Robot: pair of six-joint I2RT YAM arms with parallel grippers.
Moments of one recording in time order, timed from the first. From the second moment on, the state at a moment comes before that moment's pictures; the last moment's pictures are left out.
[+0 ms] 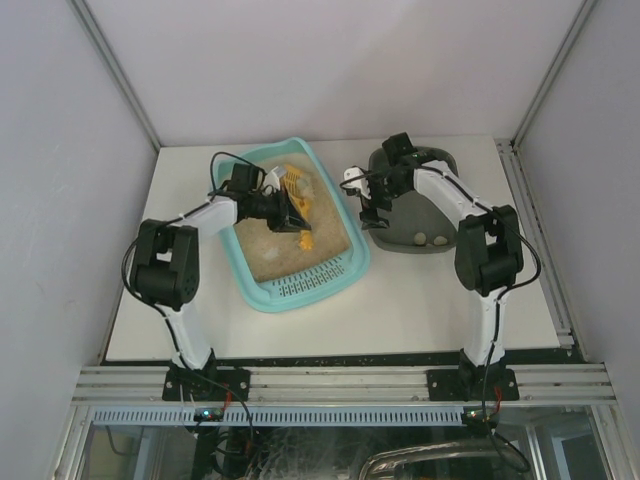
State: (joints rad) left arm -0.24 1.88 1.28 -0.30 0.81 -0.53; right arm 0.35 2.04 1.75 -0.89 -0.73 -1.28
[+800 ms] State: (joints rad) left arm -0.22 1.37 0.44 0.95 0.85 -1.11; right arm 0.33 1.64 1.49 -0.77 -0.58 -0.80
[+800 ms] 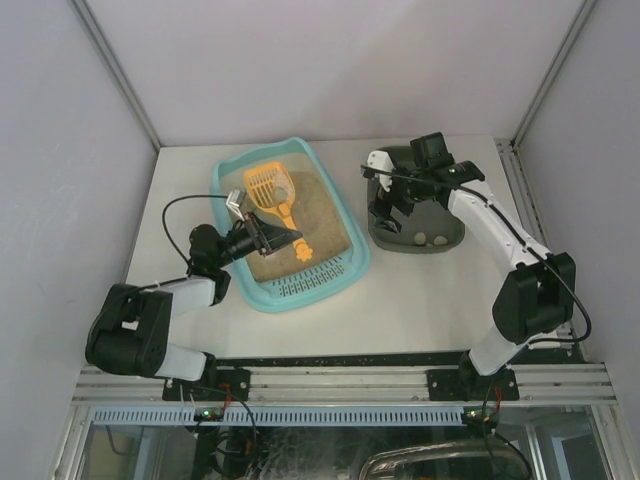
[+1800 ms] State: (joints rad) left arm -0.17 1.22 0.49 0.83 0.73 -1.15; right arm 0.08 1.52 1.25 -1.01 -0.63 -0.58
